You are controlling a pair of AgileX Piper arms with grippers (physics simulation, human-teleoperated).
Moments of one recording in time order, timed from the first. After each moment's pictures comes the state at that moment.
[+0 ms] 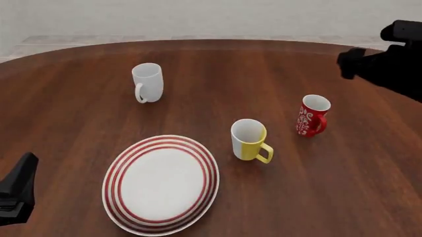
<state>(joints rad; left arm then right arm) 0.01 0.00 0.00 -0.01 -0.03 -0.01 1.27 -0.83 -0.04 0.09</state>
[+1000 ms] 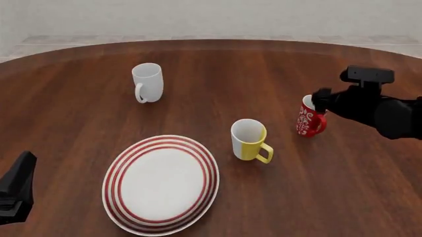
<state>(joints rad) 0.01 0.00 -0.01 -0.02 -0.03 0.02 1.52 -0.75 -0.17 0.11</state>
